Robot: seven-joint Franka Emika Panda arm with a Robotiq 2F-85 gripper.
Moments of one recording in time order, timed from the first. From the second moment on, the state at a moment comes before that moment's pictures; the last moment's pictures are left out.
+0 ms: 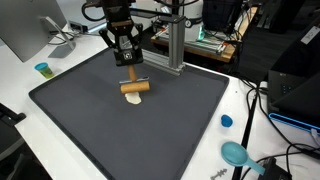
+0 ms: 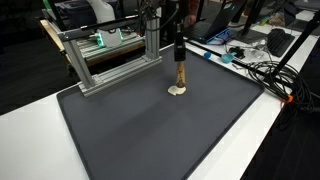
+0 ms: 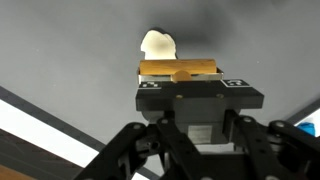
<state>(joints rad) -0.07 0.18 0.08 -2.06 0.13 2.37 -0.80</state>
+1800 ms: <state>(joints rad) 0.01 0.33 -0.05 -1.88 0.03 2.23 0.40</state>
